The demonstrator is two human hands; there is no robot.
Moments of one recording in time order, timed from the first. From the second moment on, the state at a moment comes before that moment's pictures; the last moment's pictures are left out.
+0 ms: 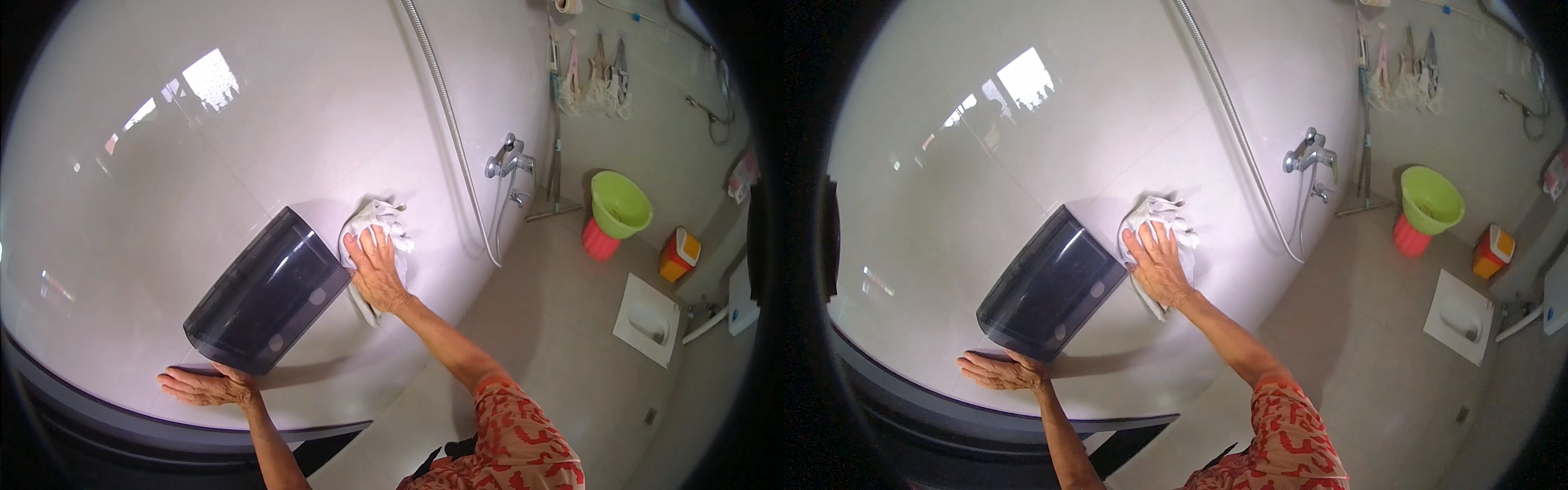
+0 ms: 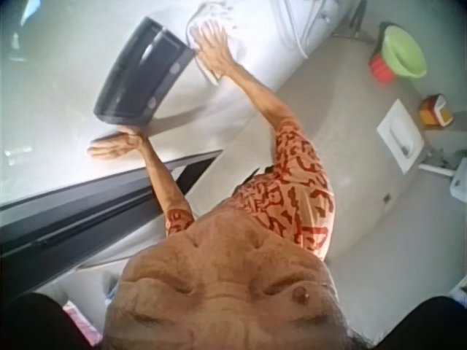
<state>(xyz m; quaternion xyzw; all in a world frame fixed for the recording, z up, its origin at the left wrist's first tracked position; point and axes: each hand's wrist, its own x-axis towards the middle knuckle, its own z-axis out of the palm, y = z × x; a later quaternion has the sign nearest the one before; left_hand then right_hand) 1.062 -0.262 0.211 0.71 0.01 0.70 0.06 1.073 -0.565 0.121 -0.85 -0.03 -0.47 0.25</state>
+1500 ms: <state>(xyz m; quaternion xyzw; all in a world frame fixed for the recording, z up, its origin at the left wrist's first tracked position) 1.053 -0.271 0.217 0.71 -0.01 0.70 0.07 1.051 -0.535 0.097 -0.81 -0.03 -0.50 0.31</state>
